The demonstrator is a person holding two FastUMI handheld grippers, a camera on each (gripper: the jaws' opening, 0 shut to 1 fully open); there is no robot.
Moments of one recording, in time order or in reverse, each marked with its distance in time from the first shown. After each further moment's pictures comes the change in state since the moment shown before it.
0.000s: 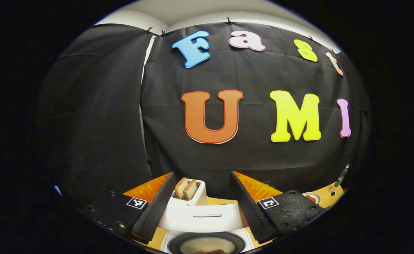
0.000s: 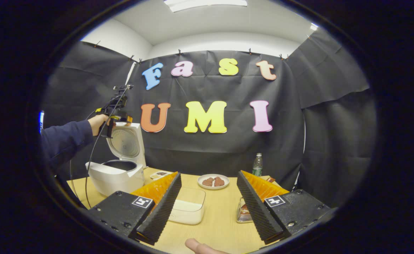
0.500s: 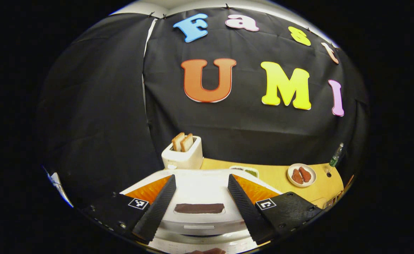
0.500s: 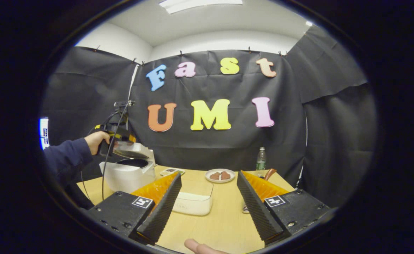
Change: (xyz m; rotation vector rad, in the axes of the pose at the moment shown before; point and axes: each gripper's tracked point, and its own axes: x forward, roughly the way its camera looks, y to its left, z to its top) left arm -0.085 -0.024 -0.135 -0.001 0.253 -0.025; right arm -0.052 0.005 -0.006 0.022 0.016 0.030
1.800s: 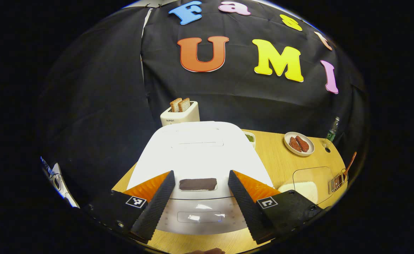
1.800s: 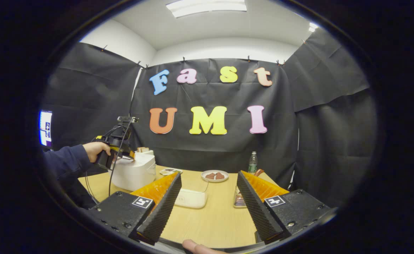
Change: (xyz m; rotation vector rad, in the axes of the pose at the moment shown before) left arm -0.038 -0.002 -0.088 0.020 0.141 -0.018; right arm -0.065 0.003 0.005 -0.042 -0.040 -0.032
